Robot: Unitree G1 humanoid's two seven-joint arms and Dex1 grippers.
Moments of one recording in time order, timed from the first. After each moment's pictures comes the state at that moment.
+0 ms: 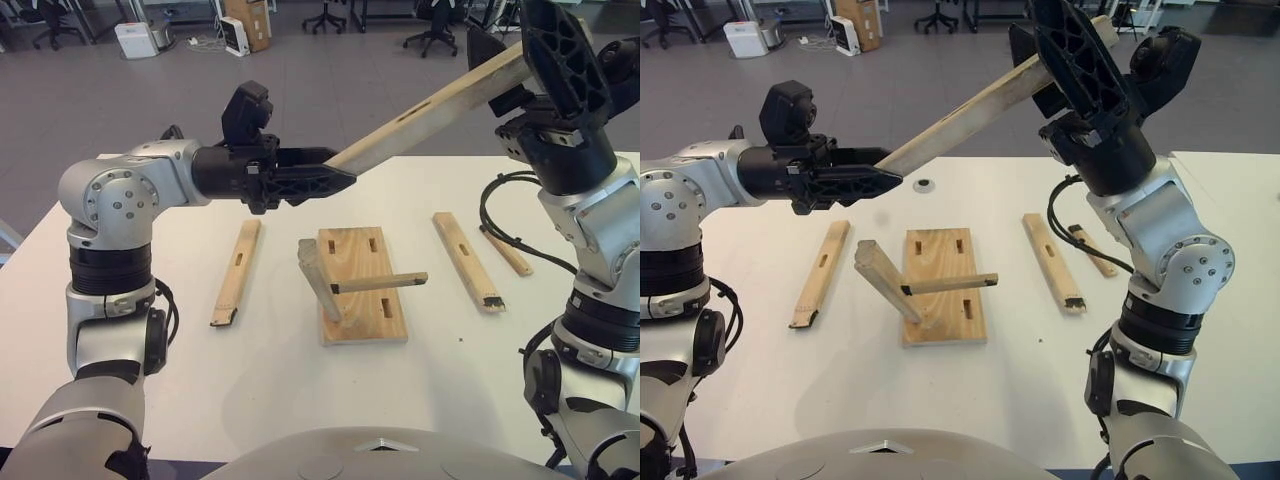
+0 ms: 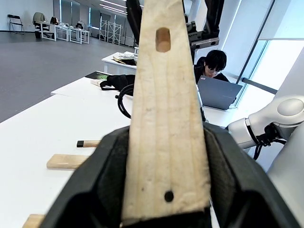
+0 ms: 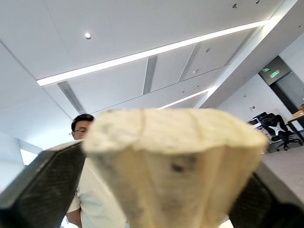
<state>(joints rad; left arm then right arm) -0.77 0.55 0.09 -0.14 -0.99 1.13 -1.08 -0.53 -0.46 -0.35 -0.32 1.85 0.77 0.23</state>
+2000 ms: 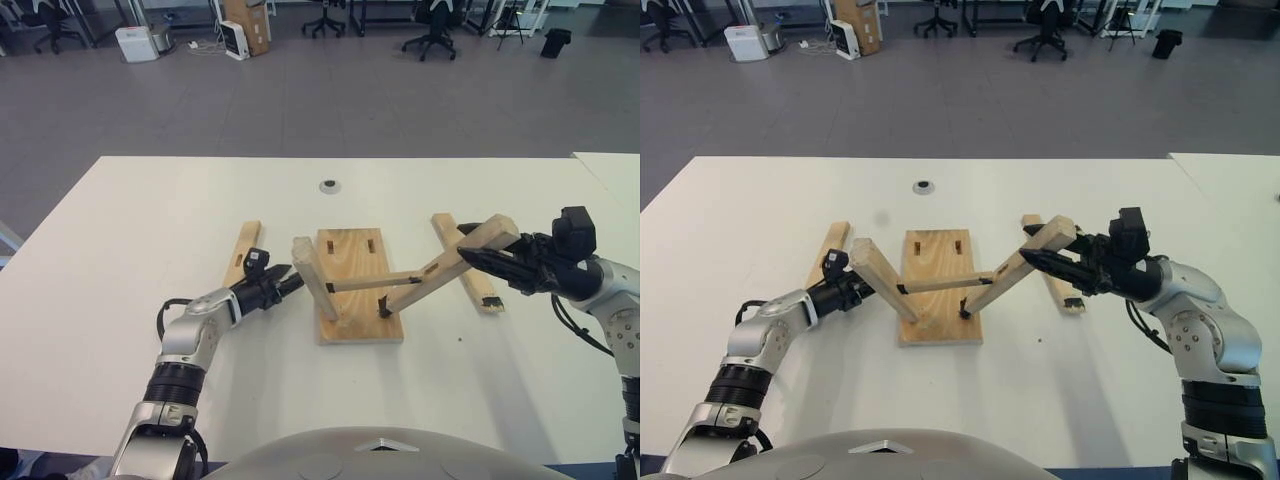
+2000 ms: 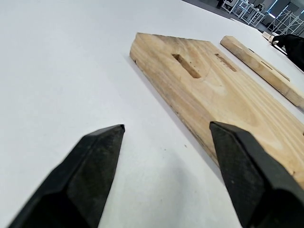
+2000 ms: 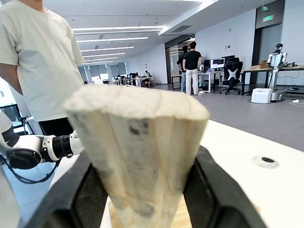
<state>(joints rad) -0.14 0.31 -0.04 0.20 -0.44 0.49 -0.67 -0.04 -0.69 -0.25 -0.14 0.88 0.43 1.28</state>
